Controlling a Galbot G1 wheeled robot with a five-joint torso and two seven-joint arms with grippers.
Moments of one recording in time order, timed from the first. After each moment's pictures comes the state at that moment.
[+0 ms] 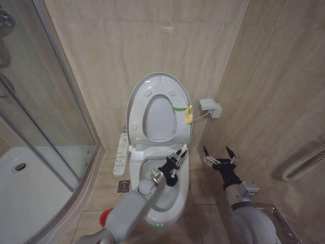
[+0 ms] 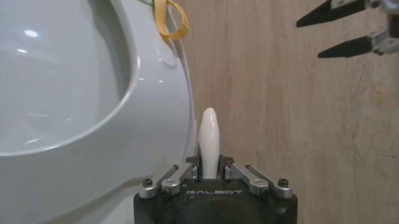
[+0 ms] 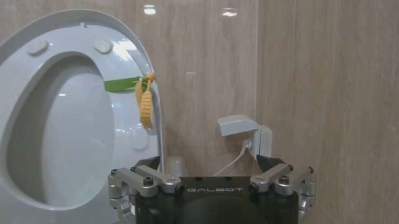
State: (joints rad) left arm 0.60 -1.49 0.26 -0.96 -0.42 -0.62 0.36; right arm -1.45 1.32 0.58 2.22 0.27 -0.16 0.17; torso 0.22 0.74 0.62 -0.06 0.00
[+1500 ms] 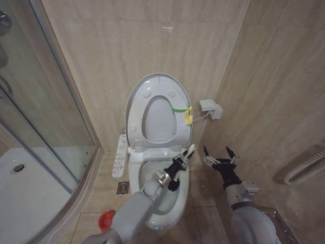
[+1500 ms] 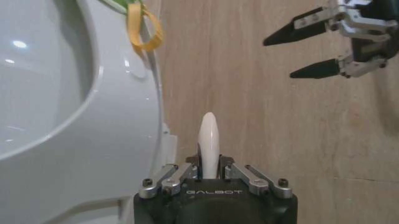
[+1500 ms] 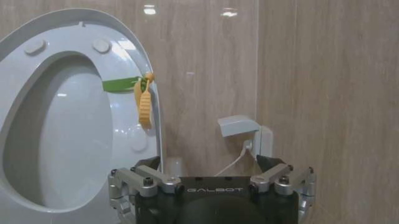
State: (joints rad) left arm 0.61 -1.54 0.28 -0.95 -0.44 -0.67 0.39; right arm -1.45 1.32 0.58 2.22 0.27 -0.16 0.17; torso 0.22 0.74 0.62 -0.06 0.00
